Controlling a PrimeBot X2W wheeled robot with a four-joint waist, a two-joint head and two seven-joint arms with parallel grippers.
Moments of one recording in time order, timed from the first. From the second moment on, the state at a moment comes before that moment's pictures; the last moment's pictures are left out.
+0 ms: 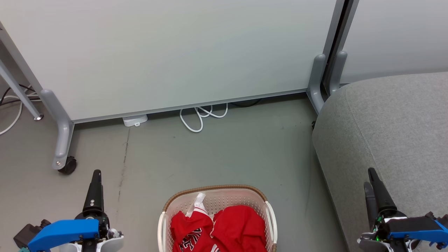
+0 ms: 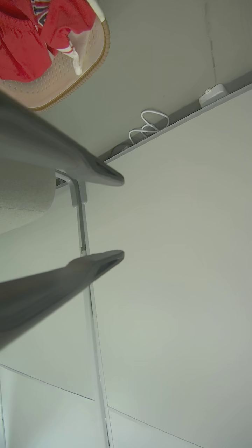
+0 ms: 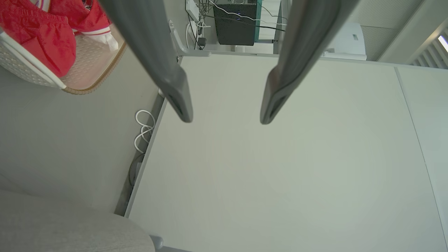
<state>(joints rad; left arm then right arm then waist) -0.06 0.04 0.10 0.25 -1.44 -0.13 0.04 -0.06 -0.04 -0.09 0.27 1.46 0.13 0.04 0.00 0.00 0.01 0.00</state>
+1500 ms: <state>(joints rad) -0.07 0.05 -0.02 0.16 -0.61 -0.12 -0.12 -0.06 -0.04 0.00 0.20 0.76 0.13 -0.12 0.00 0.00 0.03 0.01</state>
